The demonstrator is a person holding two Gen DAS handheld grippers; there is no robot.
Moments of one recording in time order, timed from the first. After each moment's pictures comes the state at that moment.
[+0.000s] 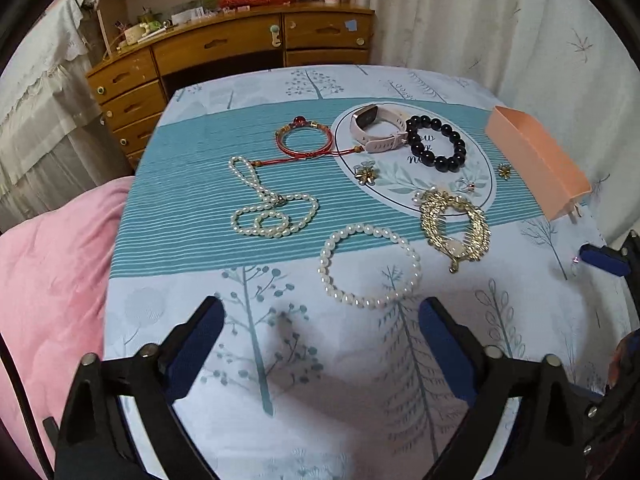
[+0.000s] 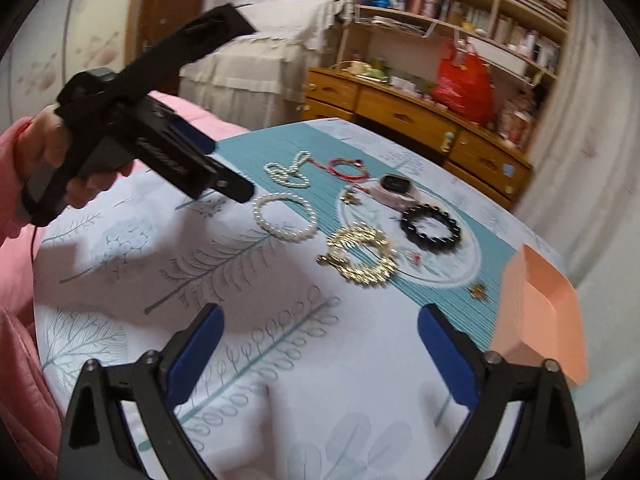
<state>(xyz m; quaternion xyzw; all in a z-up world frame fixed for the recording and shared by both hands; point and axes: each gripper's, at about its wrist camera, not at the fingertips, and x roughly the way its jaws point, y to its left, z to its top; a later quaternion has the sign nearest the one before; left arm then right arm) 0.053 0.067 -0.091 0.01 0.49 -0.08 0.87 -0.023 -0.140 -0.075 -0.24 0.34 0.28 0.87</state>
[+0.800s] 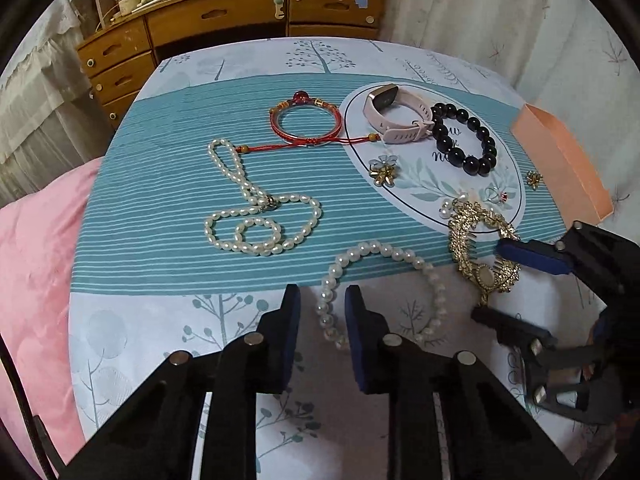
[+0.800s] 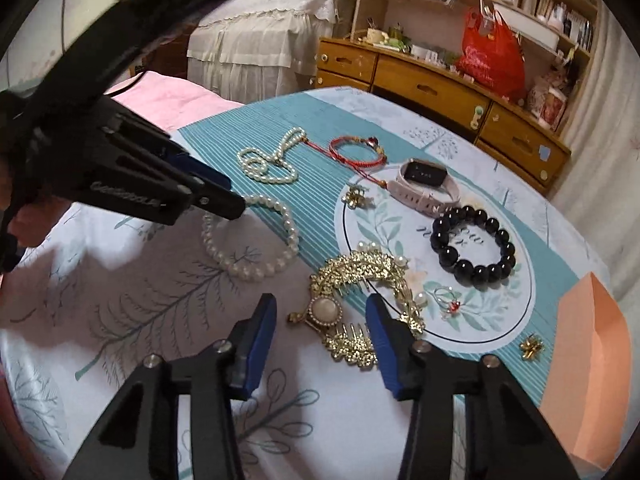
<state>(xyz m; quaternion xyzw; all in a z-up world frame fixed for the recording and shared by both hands) 0.099 0.067 -0.121 -0.01 0.53 -0.07 0.84 0.067 -0.109 -0.118 -0.23 0.40 0.30 0.84</state>
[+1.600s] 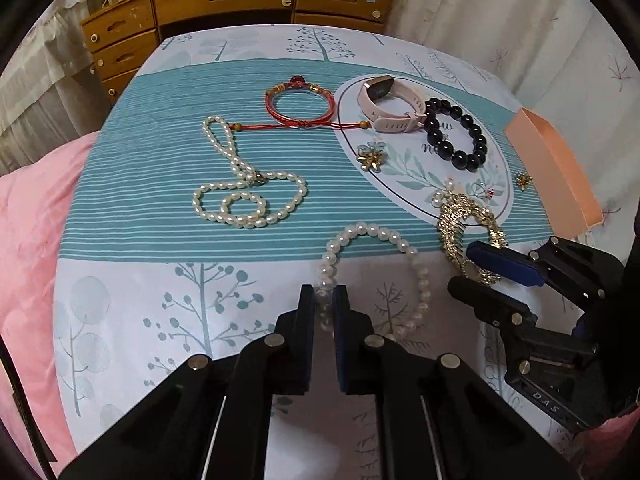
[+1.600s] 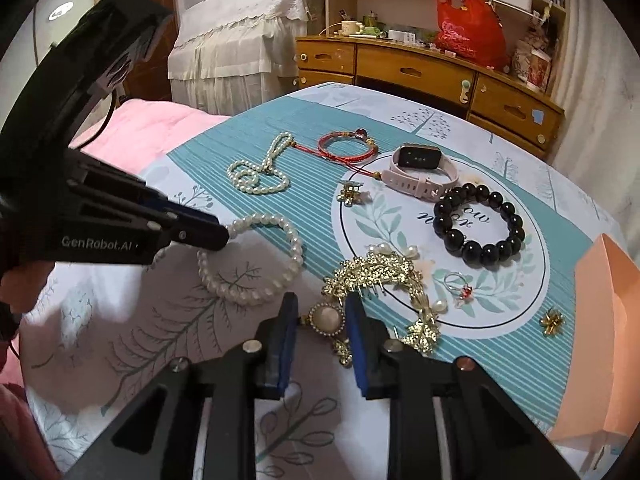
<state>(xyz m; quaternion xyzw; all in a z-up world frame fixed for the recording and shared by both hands) 0.088 0.061 -0.120 -0.05 0.55 -0.08 0.83 0.078 -0.112 -0.116 -0.15 0.42 0.29 0.85</state>
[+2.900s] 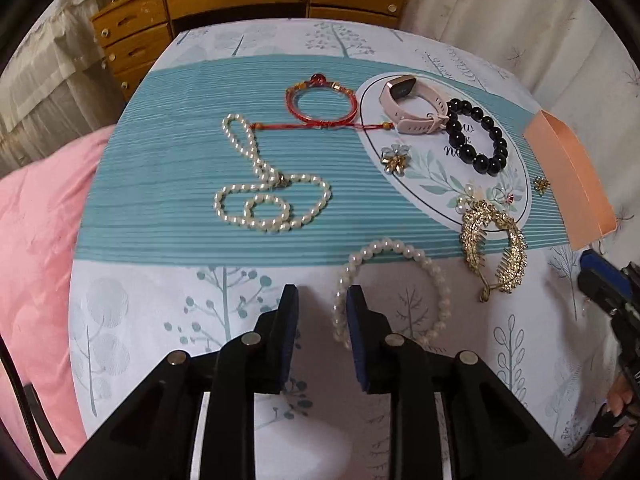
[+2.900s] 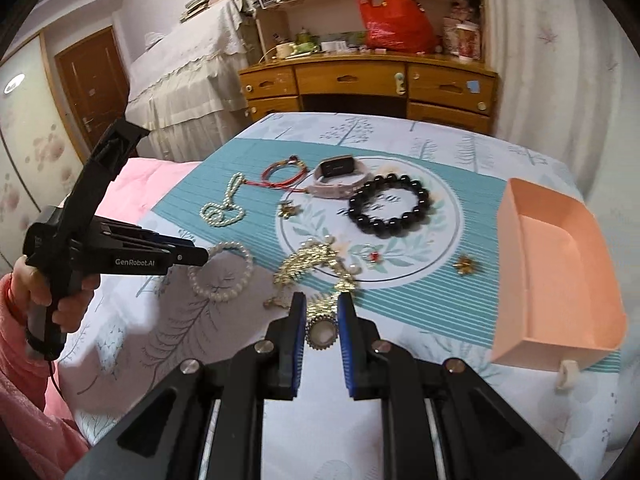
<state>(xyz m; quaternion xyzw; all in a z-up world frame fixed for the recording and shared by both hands) 0.097 0.067 -0.119 -0.03 0.56 -0.05 0.83 0.054 -0.177 -0.065 -0.06 0.42 0.22 0.88</state>
